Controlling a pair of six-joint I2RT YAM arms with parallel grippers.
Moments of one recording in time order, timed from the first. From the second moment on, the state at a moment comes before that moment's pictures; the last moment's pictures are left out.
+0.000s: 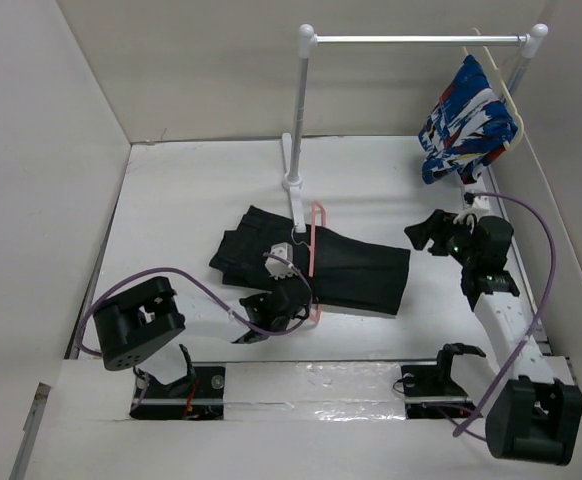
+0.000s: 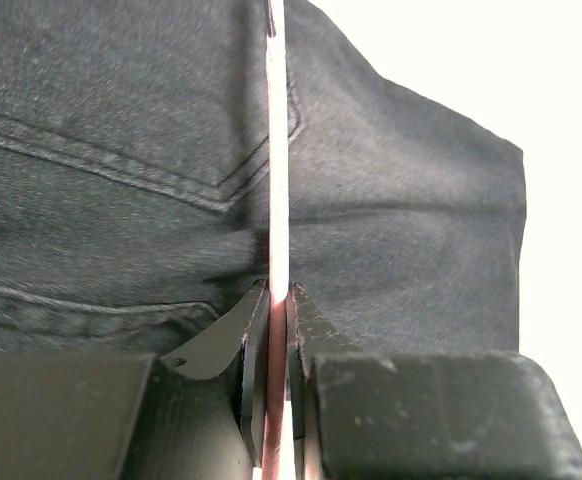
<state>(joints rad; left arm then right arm) -1.15 1.51 0.50 0.46 -0.65 -1.03 -0.16 0.94 0.51 0.05 -0.50 0.34</state>
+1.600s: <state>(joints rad) -1.32 1.04 0.56 0.21 -0.77 -0.60 0.86 1.29 0.46 0.86 -0.06 1.09</state>
